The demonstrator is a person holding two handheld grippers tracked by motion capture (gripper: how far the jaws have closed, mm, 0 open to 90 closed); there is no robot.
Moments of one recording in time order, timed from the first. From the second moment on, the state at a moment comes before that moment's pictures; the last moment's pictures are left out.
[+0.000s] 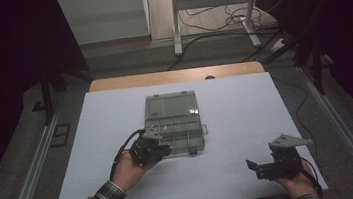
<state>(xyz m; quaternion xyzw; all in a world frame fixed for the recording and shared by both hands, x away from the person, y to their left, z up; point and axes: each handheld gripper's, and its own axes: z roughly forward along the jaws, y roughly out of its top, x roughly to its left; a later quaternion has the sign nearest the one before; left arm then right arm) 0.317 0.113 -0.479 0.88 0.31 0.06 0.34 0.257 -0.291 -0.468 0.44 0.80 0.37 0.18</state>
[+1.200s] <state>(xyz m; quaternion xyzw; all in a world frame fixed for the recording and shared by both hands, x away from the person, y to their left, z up) 0.346 0.148 -0.481 0.86 0.38 0.09 0.33 0.258 -0.291 -0.468 0.44 0.80 0.37 0.18</state>
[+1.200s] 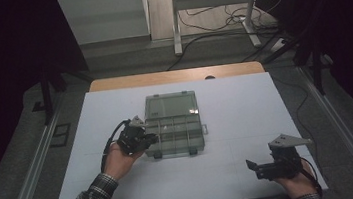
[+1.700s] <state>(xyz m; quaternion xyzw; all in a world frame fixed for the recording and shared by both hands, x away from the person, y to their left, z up) 0.352 0.147 -0.493 0.86 0.39 0.09 0.33 0.258 -0.290 -0.468 0.44 0.80 0.36 0.18</state>
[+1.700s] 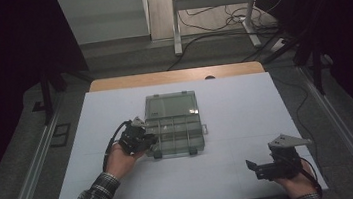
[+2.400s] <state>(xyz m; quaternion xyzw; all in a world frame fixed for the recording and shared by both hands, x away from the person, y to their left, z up) 0.349 0.155 -0.488 0.84 0.40 0.08 0.35 0.257 -0.290 -0.468 0.43 0.80 0.37 0.18</state>
